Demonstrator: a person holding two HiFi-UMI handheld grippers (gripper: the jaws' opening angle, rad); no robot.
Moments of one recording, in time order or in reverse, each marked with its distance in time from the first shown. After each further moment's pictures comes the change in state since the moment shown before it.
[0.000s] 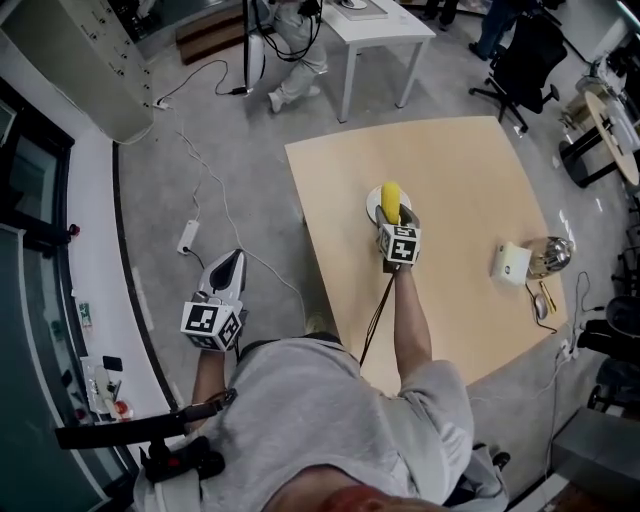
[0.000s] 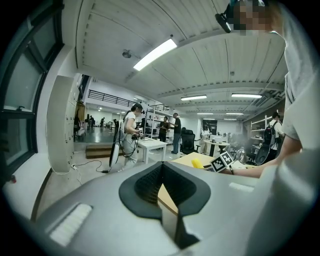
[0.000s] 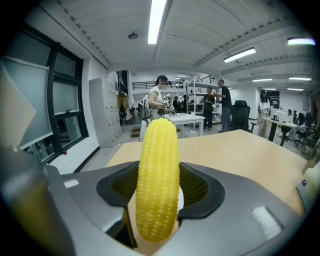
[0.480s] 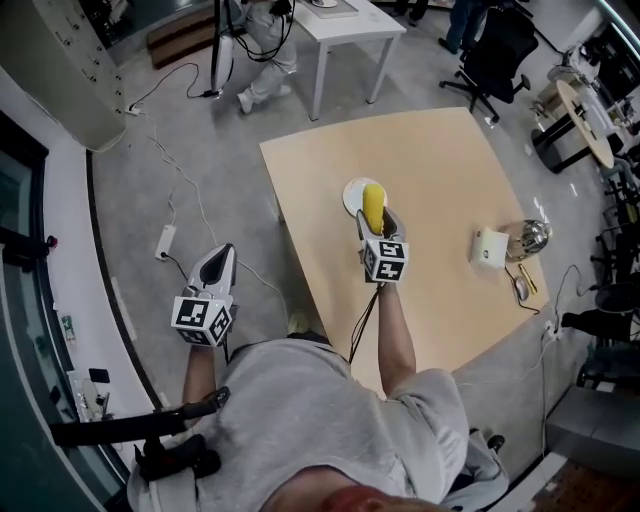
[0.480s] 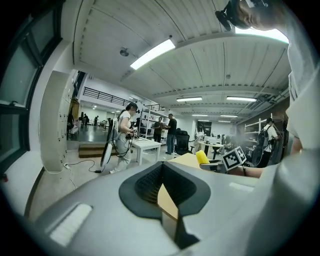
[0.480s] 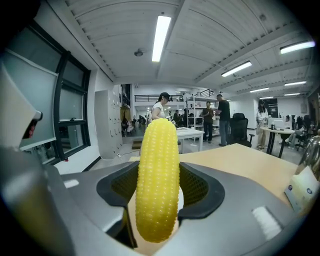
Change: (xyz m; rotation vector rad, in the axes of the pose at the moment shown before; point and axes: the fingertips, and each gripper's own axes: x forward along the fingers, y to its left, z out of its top) left arm 0.009 -0.013 -0.003 -0.002 -0.011 -0.073; right arm -0.088 0.028 0.032 -0.026 -0.166 0.001
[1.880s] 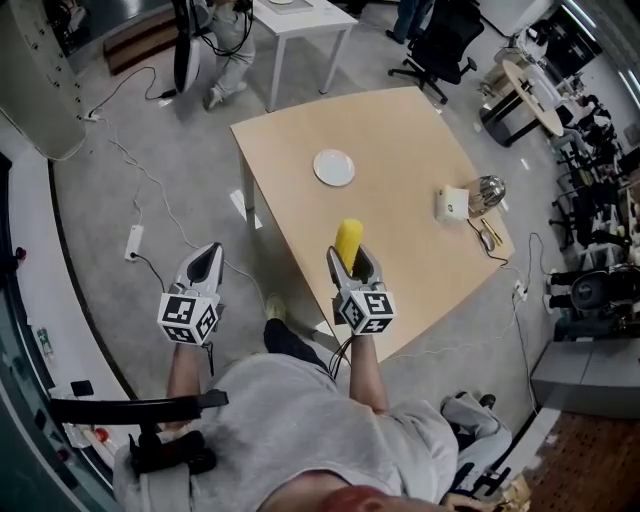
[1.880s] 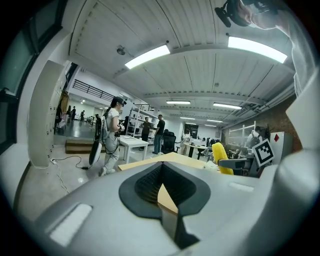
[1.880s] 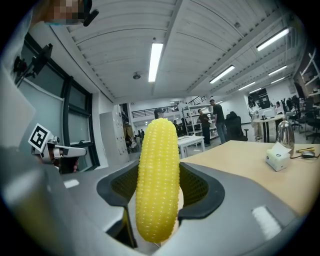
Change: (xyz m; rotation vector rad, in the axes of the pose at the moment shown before) left arm -0.087 -0.018 -0.031 -0.026 -0.011 -0.168; right arm -0.218 0.134 -0.010 0.162 -0.163 0.014
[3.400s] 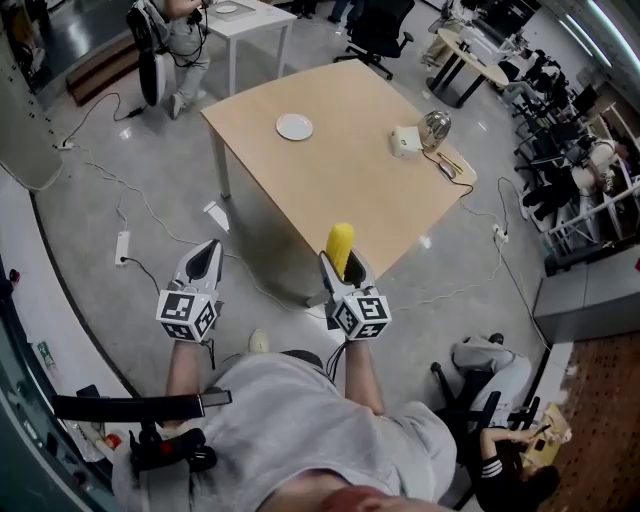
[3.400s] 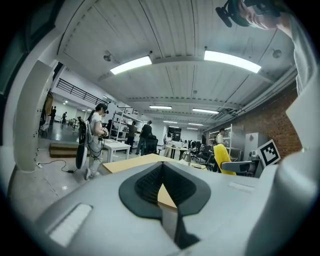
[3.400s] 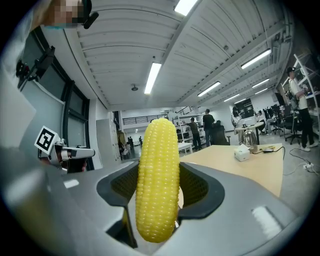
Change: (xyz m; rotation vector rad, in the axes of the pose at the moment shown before) left arm -0.168 -0.106 -0.024 0.057 -0.053 -0.195; right arm -0.236 0.103 -0.044 0.014 -0.109 -0.142
